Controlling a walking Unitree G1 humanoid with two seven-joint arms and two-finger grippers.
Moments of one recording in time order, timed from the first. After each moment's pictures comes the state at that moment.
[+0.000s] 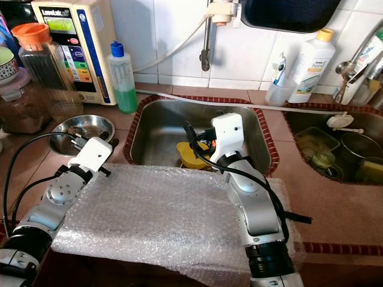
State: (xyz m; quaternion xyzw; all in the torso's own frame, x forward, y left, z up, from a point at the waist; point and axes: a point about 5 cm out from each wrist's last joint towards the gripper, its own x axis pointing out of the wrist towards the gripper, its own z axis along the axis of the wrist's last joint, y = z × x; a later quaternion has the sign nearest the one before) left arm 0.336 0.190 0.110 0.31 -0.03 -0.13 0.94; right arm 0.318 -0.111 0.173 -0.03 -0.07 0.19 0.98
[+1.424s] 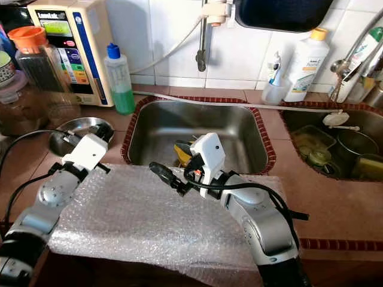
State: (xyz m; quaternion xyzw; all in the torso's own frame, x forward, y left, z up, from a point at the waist) left arm 0.324 0.192 0.123 0.33 -0.08 -0.13 0.93; right arm 0.276 -0.088 0.164 0.01 0.01 0.45 0.89
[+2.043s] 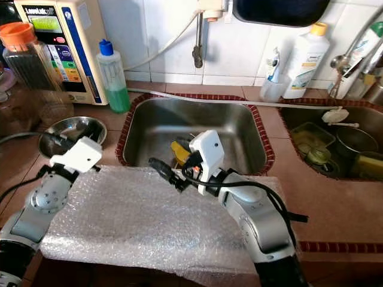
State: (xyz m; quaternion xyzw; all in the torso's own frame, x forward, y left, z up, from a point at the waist) left arm 0.314 0.196 0.146 0.39 -0.15 -0.08 0.90; right arm 0.282 -0.085 0.167 0.01 0.00 0.43 0.90
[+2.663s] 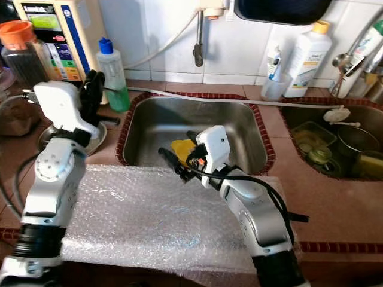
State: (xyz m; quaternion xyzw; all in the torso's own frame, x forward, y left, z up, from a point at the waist) left arm 0.326 0.147 0.224 -0.07 -0.20 -0.10 0.97; right arm 0.297 -0.094 0.164 0.01 0.00 0.37 0.93
